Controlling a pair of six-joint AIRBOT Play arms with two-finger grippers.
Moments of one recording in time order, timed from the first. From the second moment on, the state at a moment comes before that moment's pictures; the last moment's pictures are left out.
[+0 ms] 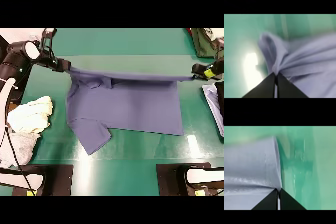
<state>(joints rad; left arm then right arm) -0.12 -1.58 1.59 1.45 -1.02 -1.46 -0.26 -1.53 1.53 -1.42 1.25 1.58</state>
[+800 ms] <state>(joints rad) -0.12 -1.62 1.54 1.52 -1.38 -1.50 -0.20 -1.47 1.27 -1.41 1.31 1.56</state>
